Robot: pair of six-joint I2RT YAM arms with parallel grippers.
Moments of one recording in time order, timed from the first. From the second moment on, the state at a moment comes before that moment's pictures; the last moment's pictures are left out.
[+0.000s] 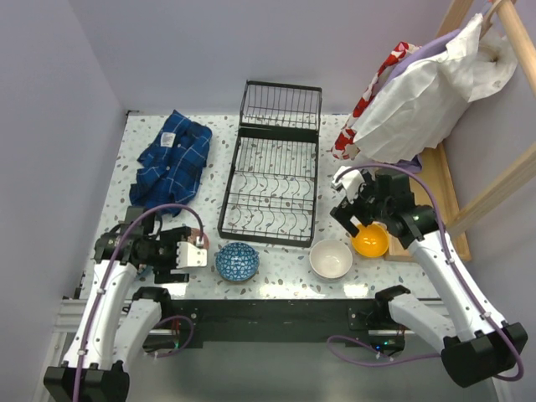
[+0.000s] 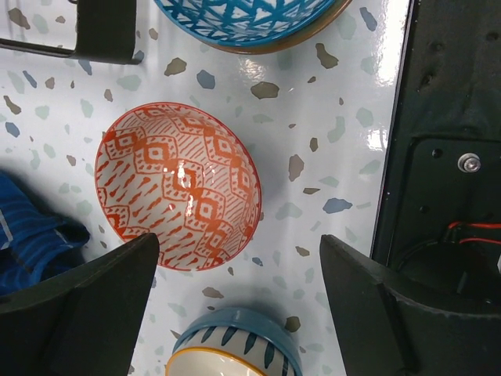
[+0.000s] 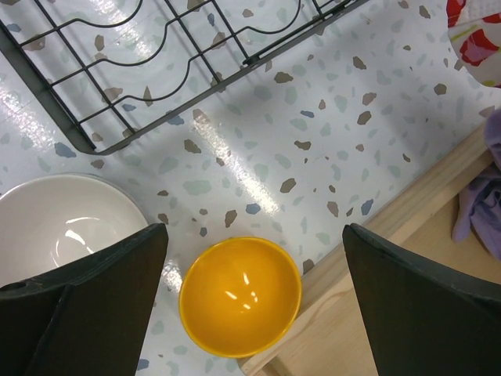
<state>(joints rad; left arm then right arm) -0.05 0.73 0.73 -1.29 0.50 1.45 0.31 0.94 0.93 -0.74 -0.21 -0.56</state>
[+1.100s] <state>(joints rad) -0.24 0.95 0.57 -1.03 0.35 1.45 0.31 1.00 0.91 -0.68 -0.17 -0.56</state>
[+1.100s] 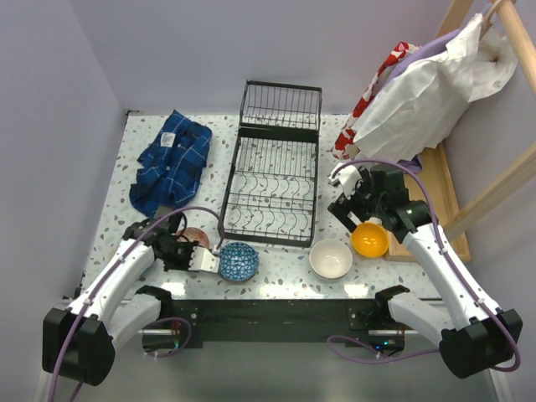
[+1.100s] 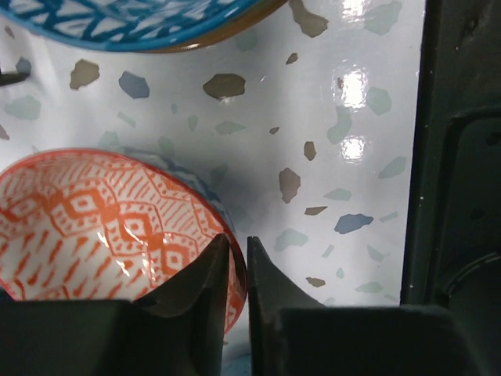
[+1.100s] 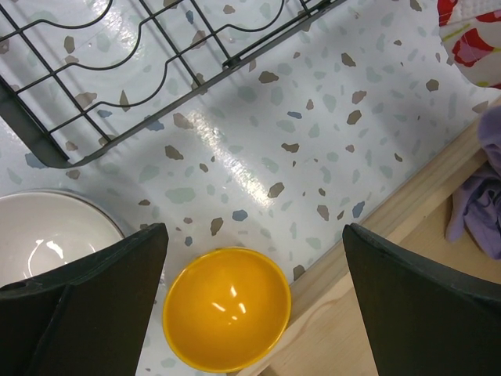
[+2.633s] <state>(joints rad) -0.45 1.62 1.22 0.14 0.97 -0.27 0.30 1.14 1.07 -0.68 0.03 -0.36</state>
